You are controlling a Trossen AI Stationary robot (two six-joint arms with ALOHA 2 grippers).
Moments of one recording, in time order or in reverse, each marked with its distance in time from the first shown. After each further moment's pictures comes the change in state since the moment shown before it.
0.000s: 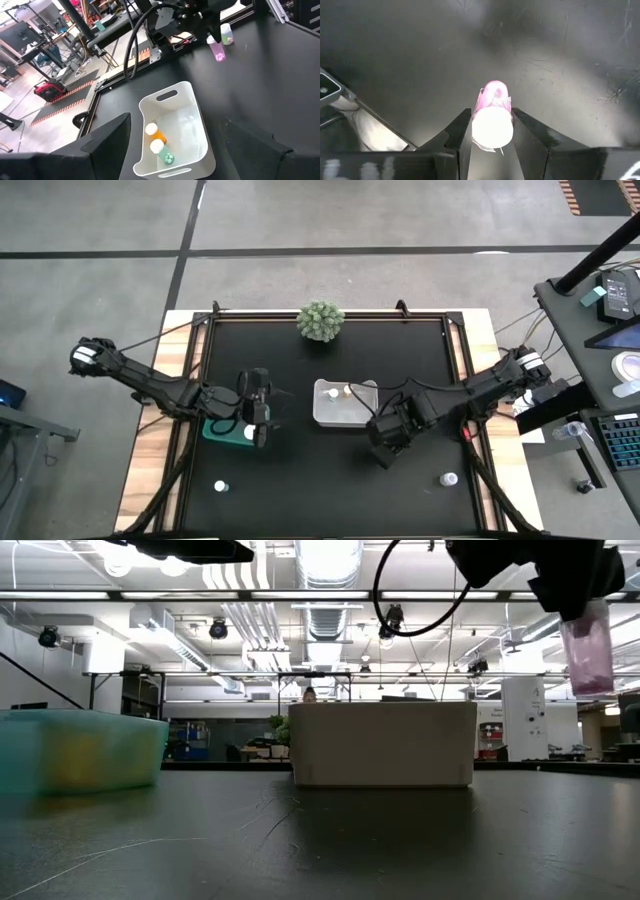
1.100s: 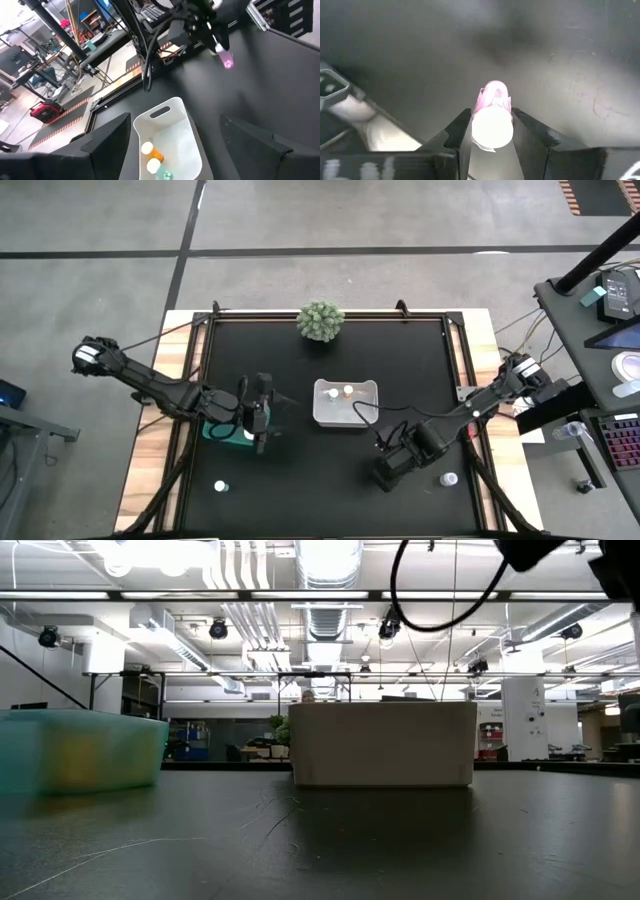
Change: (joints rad) left arm -0.038 0.039 0.050 0.021 0.029 0.086; right arm 0.189 0.055 -0.004 0.104 0.084 0.272
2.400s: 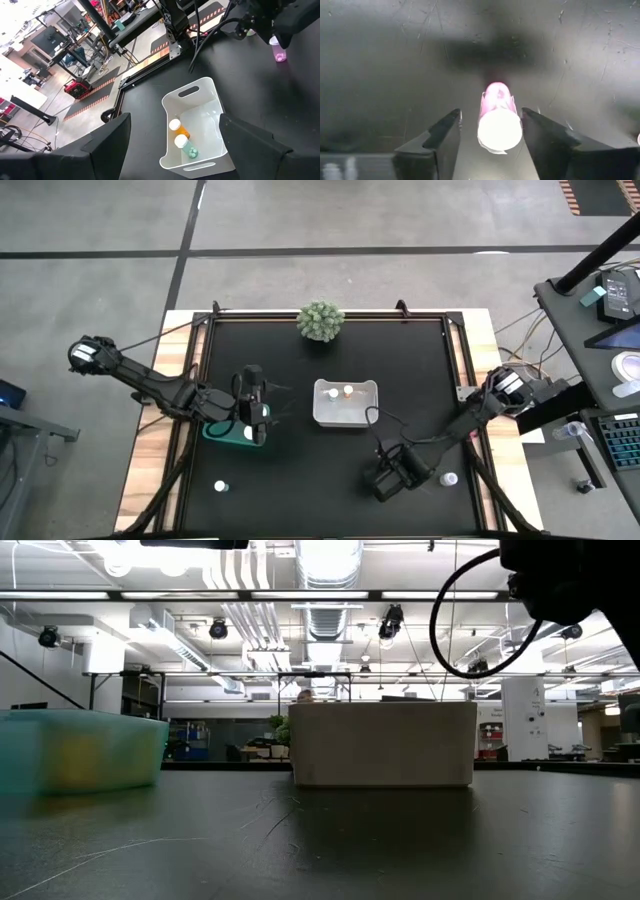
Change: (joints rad) left arm -0.009 -0.049 0.003 -0.090 -0.185 -0.024; right arm 0.078 0.176 -0.003 0.087 0.039 0.471
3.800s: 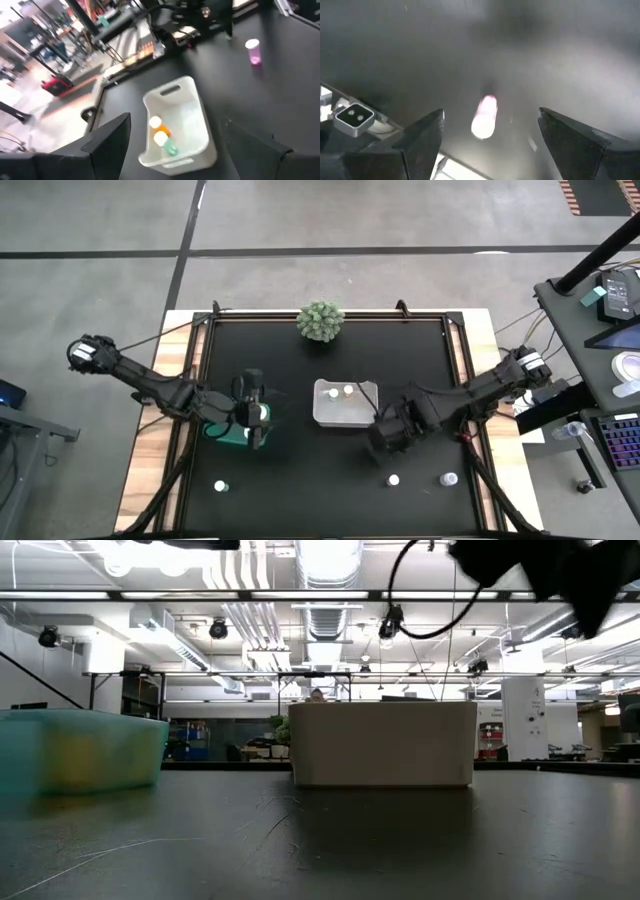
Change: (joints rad) left arm -0.020 -0.013 0.008 -0.066 0.058 -0.085; right arm -0.231 -0.236 0.007 -0.137 -0.111 -0.471
